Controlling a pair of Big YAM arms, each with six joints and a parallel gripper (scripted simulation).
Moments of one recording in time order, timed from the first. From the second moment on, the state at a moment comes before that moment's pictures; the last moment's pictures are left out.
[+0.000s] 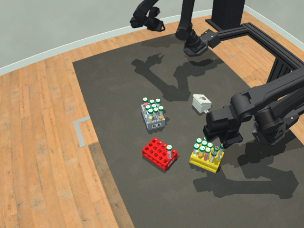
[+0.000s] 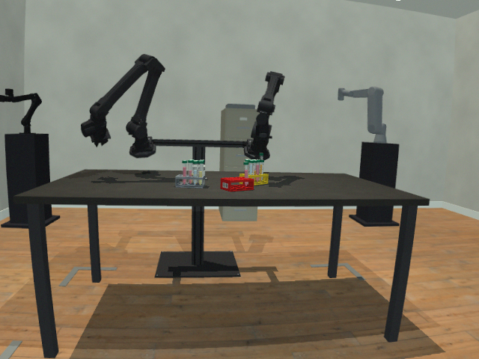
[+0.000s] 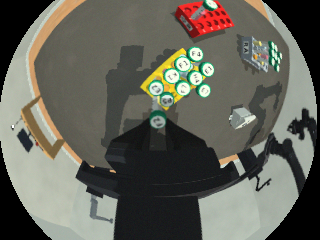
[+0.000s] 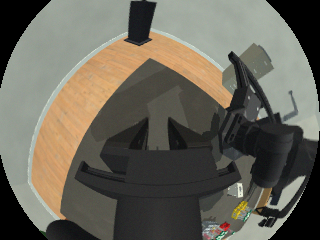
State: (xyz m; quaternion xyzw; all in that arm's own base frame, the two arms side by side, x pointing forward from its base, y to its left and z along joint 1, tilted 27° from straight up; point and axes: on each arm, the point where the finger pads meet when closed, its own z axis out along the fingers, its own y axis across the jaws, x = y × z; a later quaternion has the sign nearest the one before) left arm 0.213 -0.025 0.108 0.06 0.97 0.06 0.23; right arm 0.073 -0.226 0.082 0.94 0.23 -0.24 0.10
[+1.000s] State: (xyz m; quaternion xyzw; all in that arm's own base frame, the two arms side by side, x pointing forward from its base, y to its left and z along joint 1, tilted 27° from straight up) left arm 0.218 -0.024 0.099 0.06 0.97 0.06 0.23; right arm 0.073 -0.226 0.082 0.94 0.23 -0.24 0.10
